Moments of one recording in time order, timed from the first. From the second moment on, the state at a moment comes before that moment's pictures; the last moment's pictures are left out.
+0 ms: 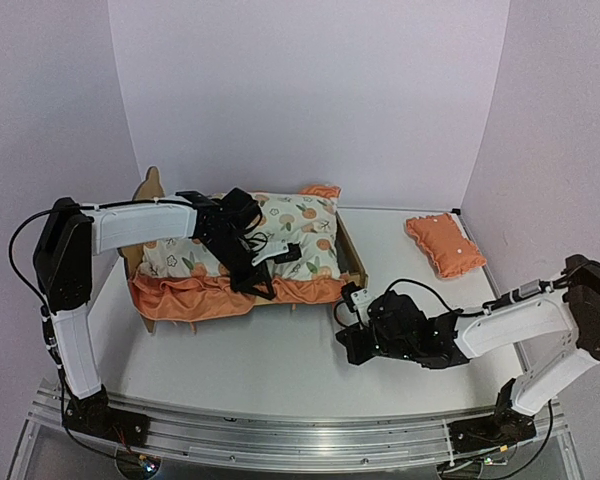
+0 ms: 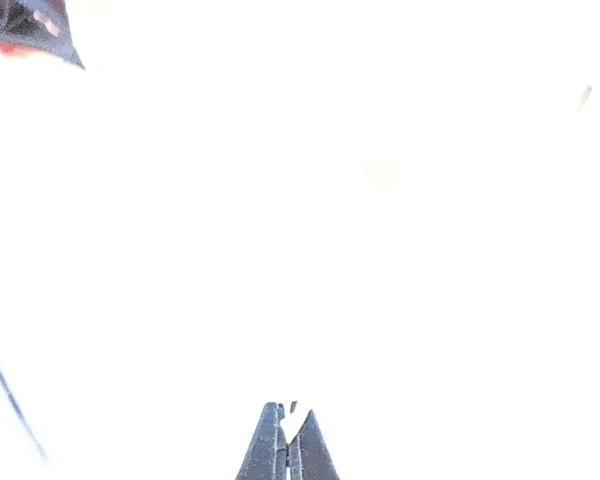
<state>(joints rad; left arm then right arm) -0.71 1.90 1.52 -0.79 0.46 0.59 1.05 1.51 0.61 0.20 0.18 0.45</state>
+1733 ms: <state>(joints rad) -0.83 1.78 1.16 -0.14 0.38 0.94 1.04 1.63 0.84 -0.17 -0.06 0.63</state>
